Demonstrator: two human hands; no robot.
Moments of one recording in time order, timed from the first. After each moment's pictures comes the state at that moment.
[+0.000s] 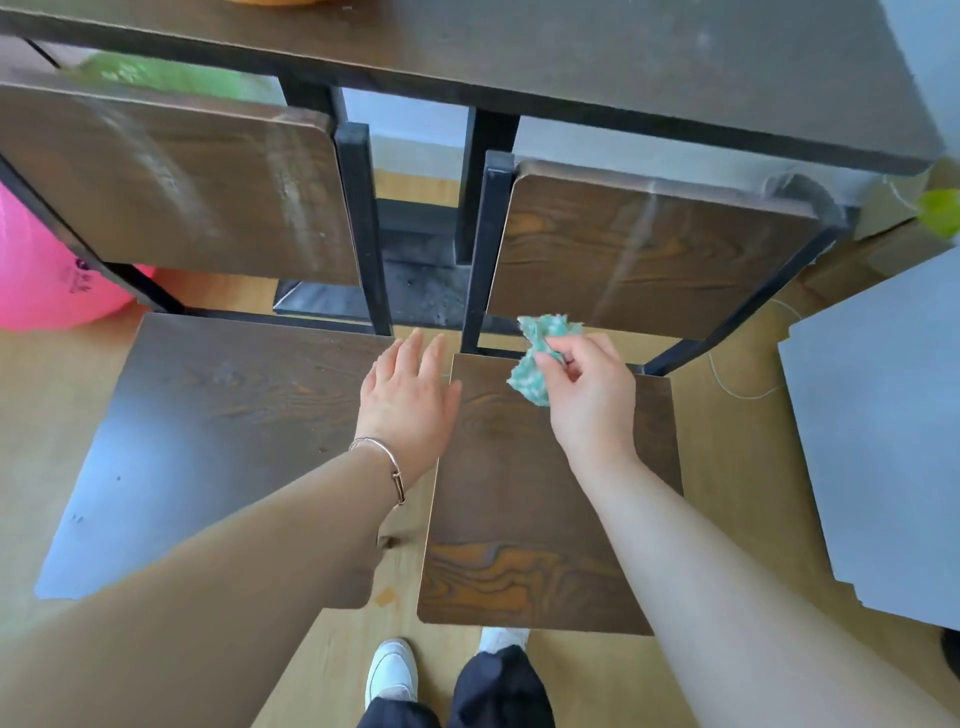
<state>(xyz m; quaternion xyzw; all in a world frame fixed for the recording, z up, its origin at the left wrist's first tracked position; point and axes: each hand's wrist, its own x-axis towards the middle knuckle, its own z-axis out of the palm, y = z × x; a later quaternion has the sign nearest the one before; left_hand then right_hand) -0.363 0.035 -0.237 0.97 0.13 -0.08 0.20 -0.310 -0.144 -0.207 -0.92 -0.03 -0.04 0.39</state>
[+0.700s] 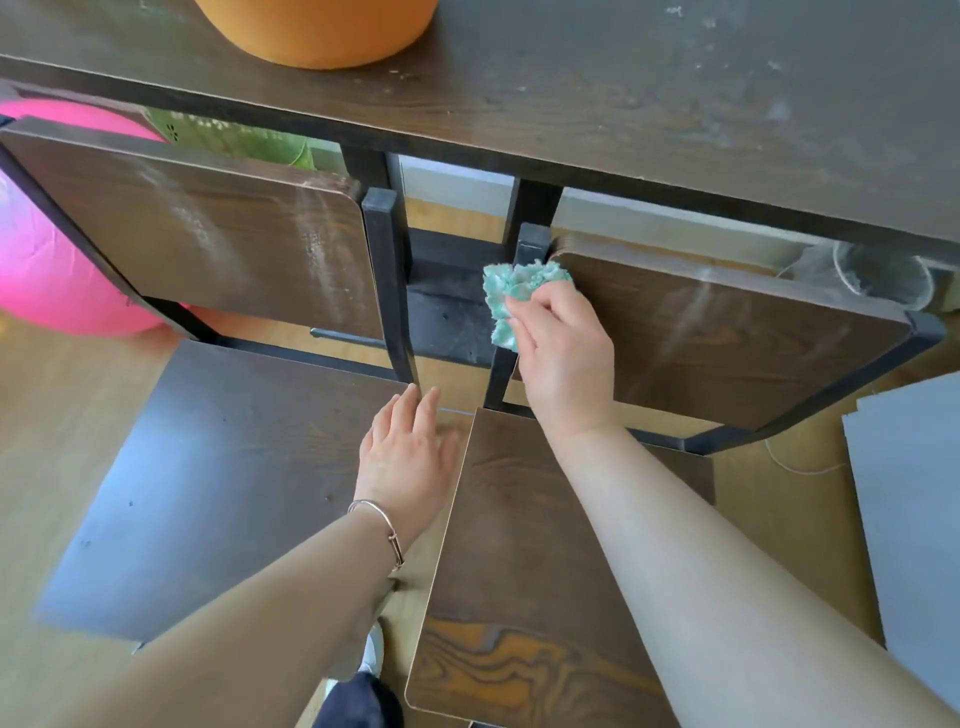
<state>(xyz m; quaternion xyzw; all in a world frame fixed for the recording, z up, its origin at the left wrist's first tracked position) -0.340 0.043 -0.256 0.94 0.22 -0.09 0.23 -0.207 -0.079 -0.190 -0.90 -0.28 -0.15 0.29</state>
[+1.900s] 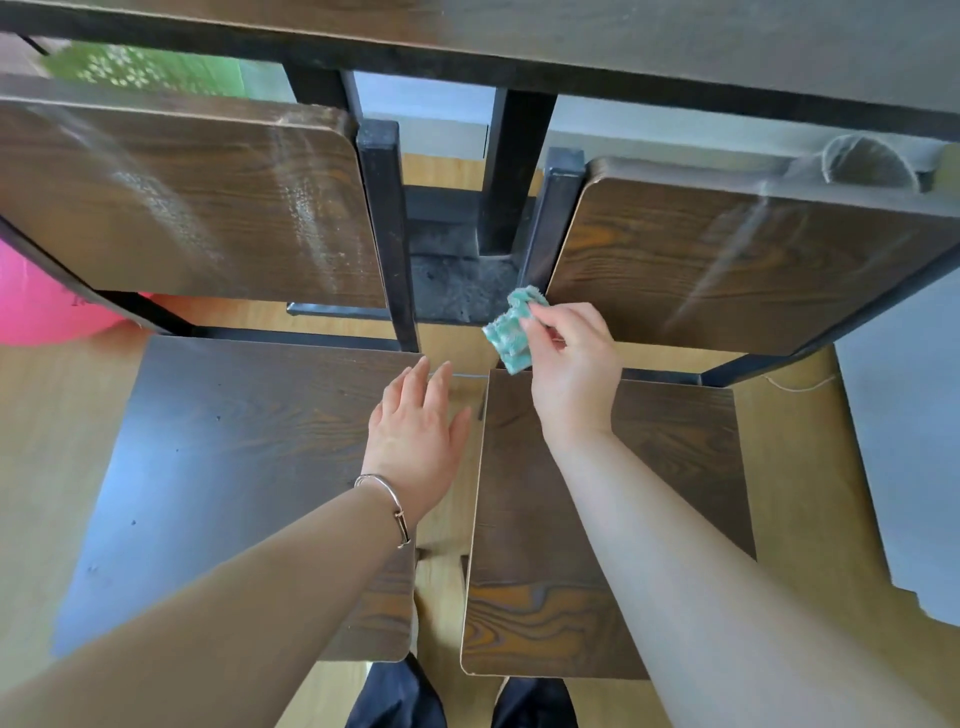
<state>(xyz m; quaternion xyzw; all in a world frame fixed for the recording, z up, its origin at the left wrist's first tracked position) -0.345 0.078 -0.287 0.96 0.14 -0.12 0.22 -0.250 -0.058 -0.261 -0.89 -0.04 -0.14 0.44</state>
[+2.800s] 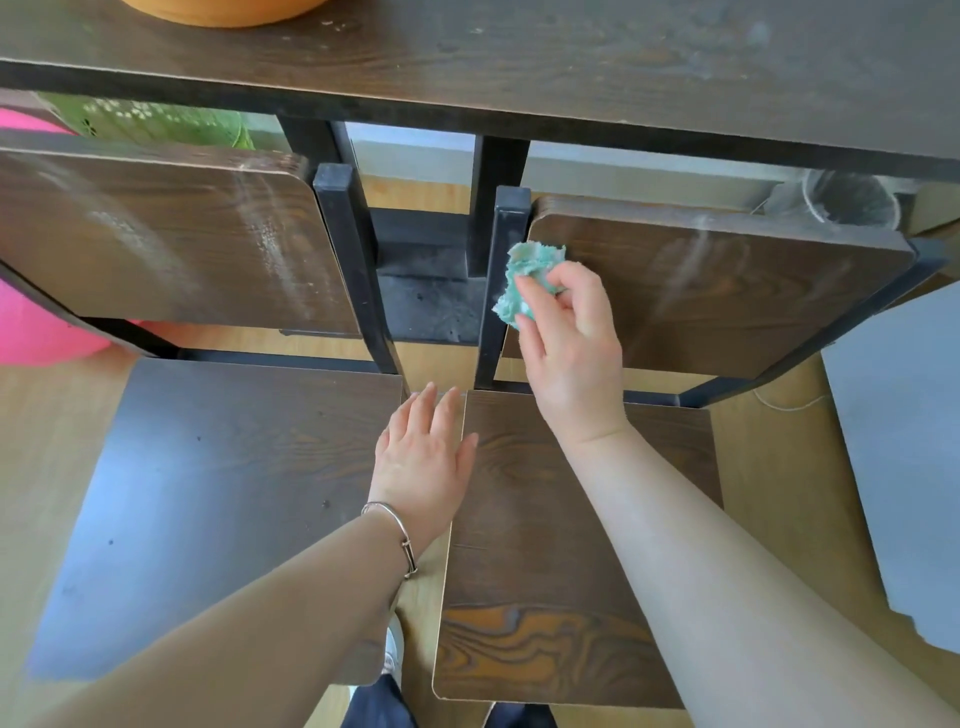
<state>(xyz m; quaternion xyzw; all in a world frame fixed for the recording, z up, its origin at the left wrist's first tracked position) -0.336 0.039 -0.274 0.96 0.13 -0.11 0.23 -0.216 -0.092 -0.218 -0.91 -0.25 -0.20 0.26</state>
